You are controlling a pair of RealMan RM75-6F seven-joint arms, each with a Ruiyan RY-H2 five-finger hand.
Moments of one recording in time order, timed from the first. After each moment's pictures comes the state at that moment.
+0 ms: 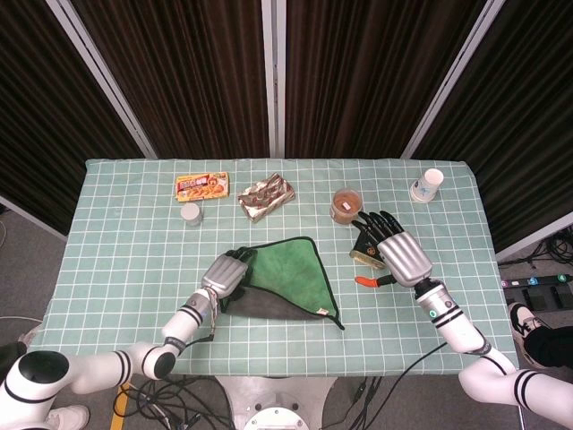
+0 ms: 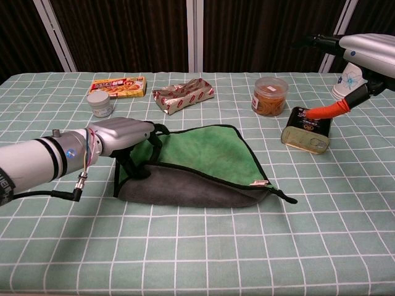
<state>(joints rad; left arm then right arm) -0.81 -1.82 -0.13 -1.19 1.05 0.77 0.36 0.61 -1.40 0.08 -1.34 -1.52 1.13 0.05</state>
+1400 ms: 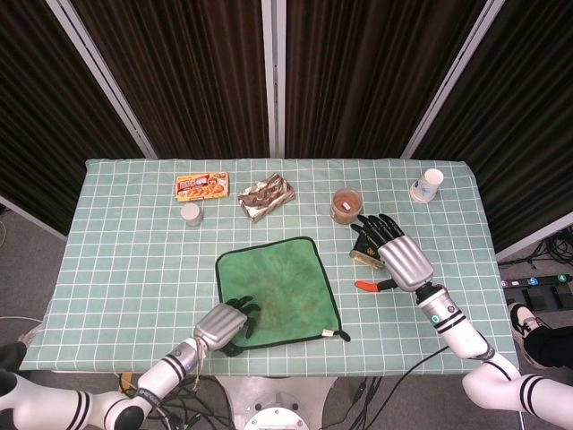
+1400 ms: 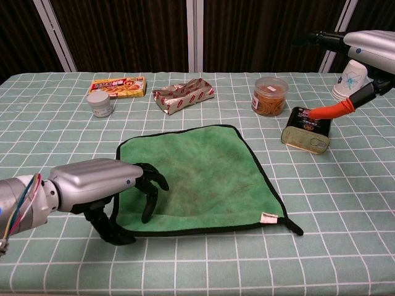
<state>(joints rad) -0.68 -1.61 0.04 -1.72 1.11 0.88 0.43 0.60 -1.38 0.08 -1.39 -1.55 1.15 0.04</state>
